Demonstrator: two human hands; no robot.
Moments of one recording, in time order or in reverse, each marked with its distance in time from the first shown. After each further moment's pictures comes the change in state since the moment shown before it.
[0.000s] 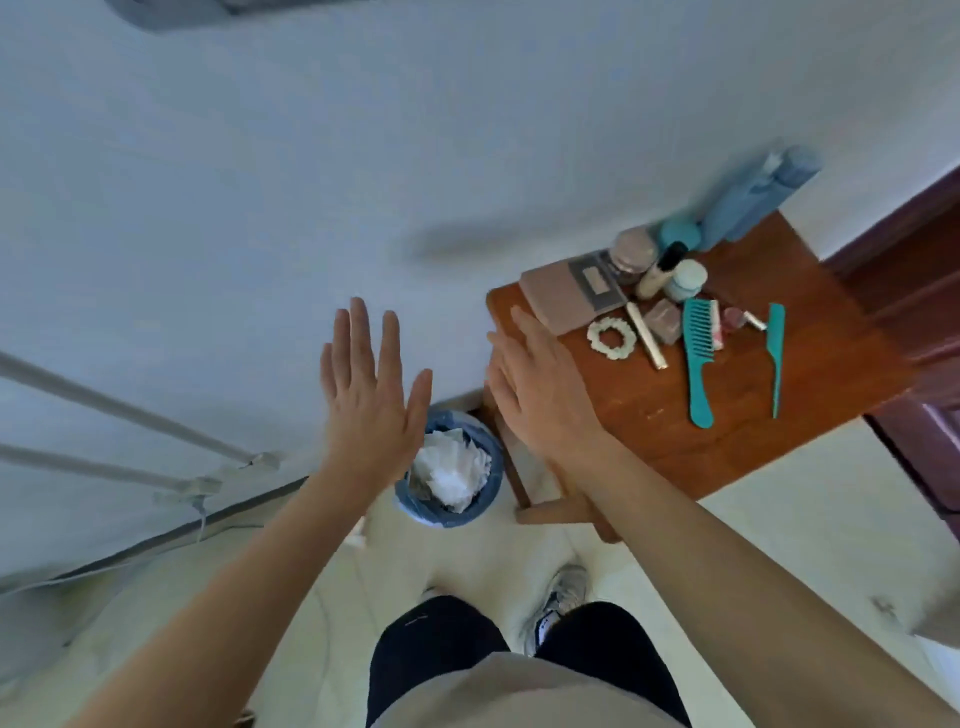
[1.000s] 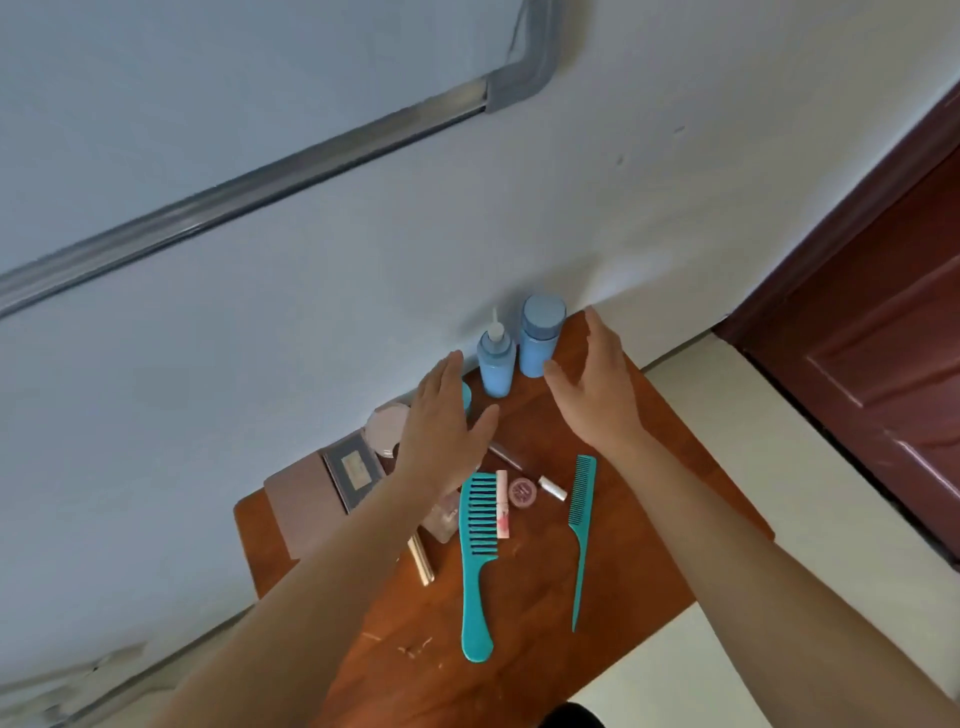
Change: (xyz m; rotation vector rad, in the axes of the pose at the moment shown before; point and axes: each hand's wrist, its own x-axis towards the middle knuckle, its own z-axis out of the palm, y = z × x) left_hand 0.279 0.381 0.194 -0.216 -0.342 -0.109; right_hand 0.095 0.455 -0.151 0.451 0.241 0.538
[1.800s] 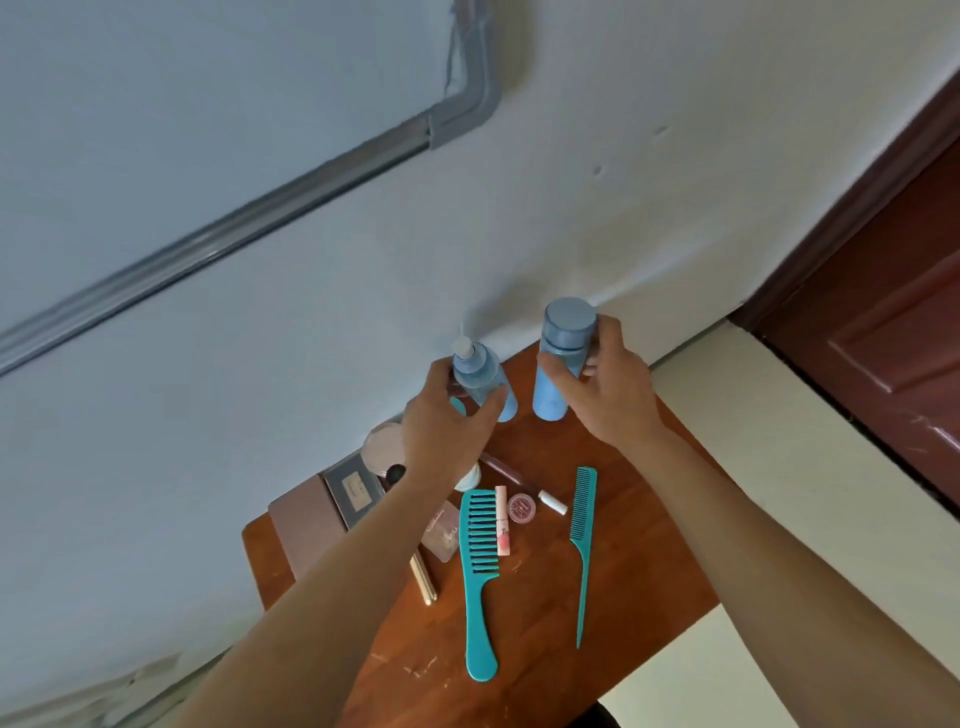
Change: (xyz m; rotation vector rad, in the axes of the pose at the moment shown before) left_hand 0.028 0.021 0.015 -0.224 0.260 -0.079; right_hand 0.029 0.020 -0.016 0.039 0.037 -0.142
